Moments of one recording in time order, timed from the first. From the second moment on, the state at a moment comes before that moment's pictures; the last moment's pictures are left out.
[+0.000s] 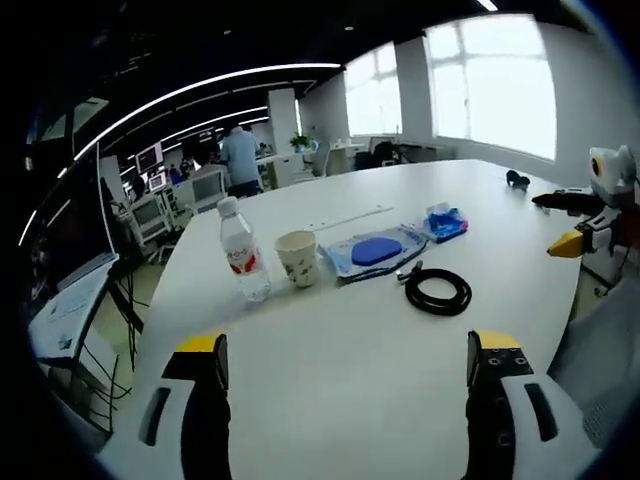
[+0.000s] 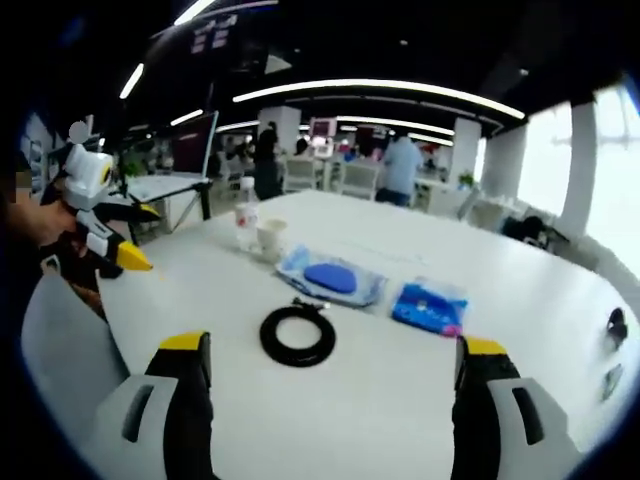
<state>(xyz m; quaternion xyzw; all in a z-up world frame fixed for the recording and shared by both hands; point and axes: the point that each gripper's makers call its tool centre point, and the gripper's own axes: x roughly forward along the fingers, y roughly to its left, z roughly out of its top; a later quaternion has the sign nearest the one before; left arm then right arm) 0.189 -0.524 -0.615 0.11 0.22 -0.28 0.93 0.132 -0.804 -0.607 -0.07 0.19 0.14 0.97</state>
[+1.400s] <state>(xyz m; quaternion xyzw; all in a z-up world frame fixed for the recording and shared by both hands) 0.155 -0.485 -0.643 0.08 0.18 -0.23 0.95 0.109 -0.800 -0.641 -0.01 0.18 0.10 0.98</state>
